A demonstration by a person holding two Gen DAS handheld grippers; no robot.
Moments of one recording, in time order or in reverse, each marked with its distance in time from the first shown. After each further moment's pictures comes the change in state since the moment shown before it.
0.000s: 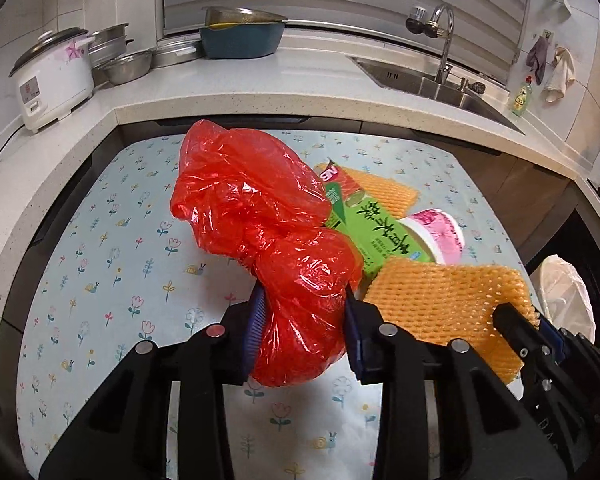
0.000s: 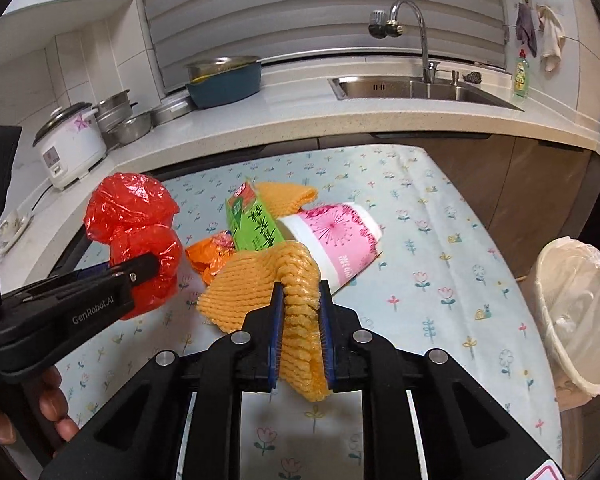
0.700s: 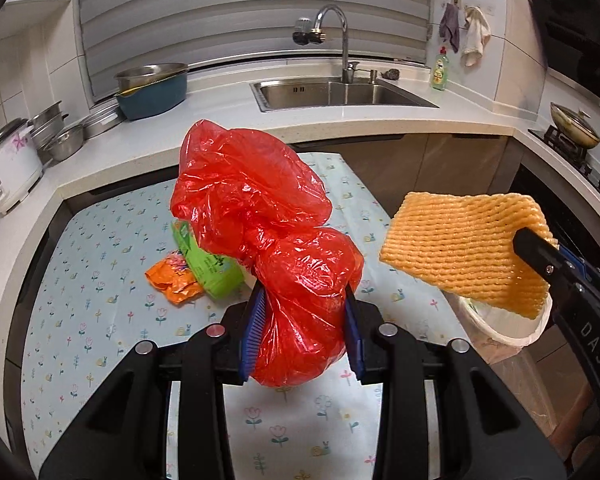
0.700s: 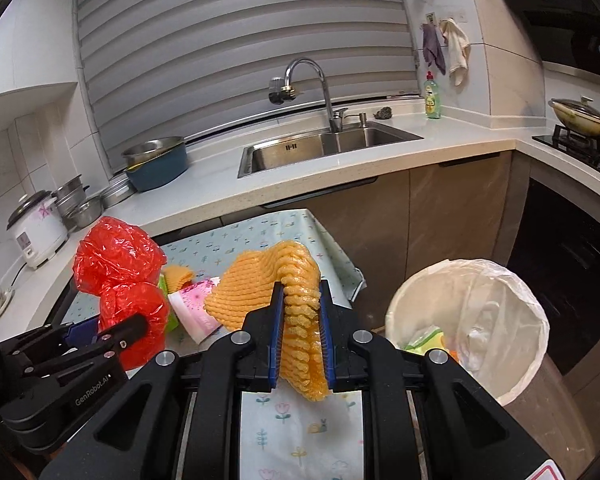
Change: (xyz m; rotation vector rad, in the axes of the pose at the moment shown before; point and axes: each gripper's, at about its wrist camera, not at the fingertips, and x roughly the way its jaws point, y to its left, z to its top) left arm -0.058 -0.158 -0.016 0.233 -0.065 -0.090; right arm -0.102 -0.140 0.014 0.158 -0.181 -0.133
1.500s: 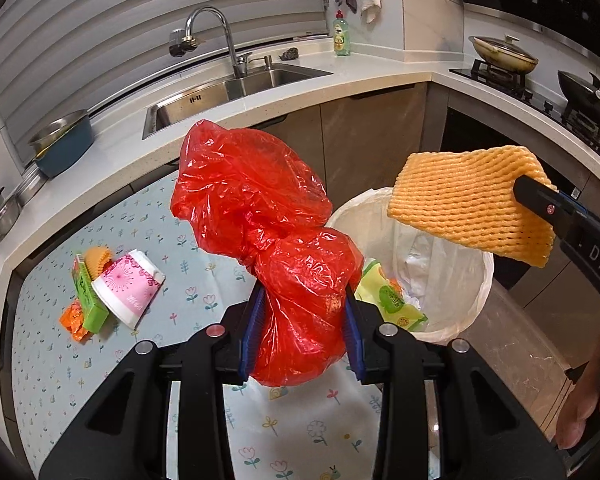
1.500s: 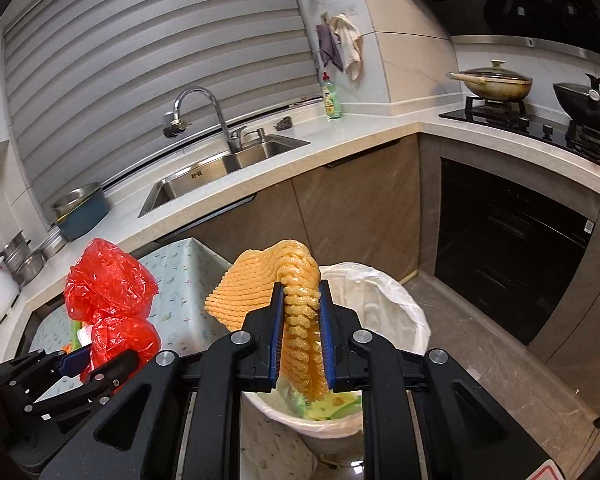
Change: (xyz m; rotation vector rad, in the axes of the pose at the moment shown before) left arm 0.018 -0.165 -0.003 0.256 0.037 -0.121; right arm -0.030 -0.160 0.001 0.171 -0.048 -0.187
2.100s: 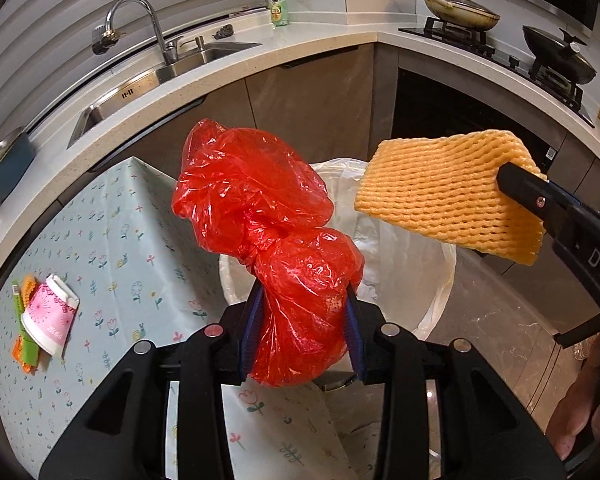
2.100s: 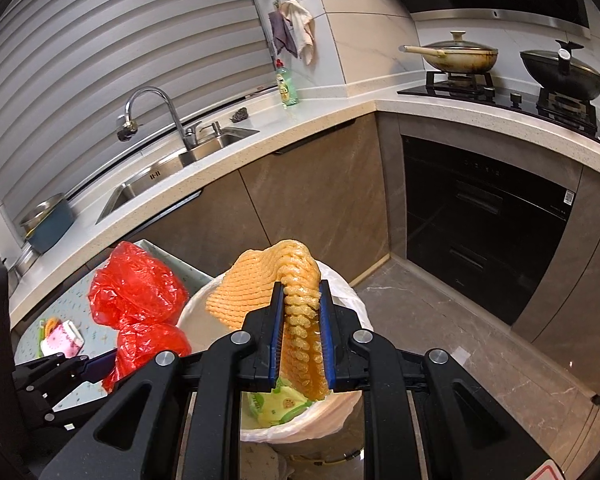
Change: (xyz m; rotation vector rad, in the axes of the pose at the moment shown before) left arm 0.065 -0.077 0.016 0.105 0.090 -0.132; right arm 0.029 -0.066 -0.006 0.078 0.038 -0.084
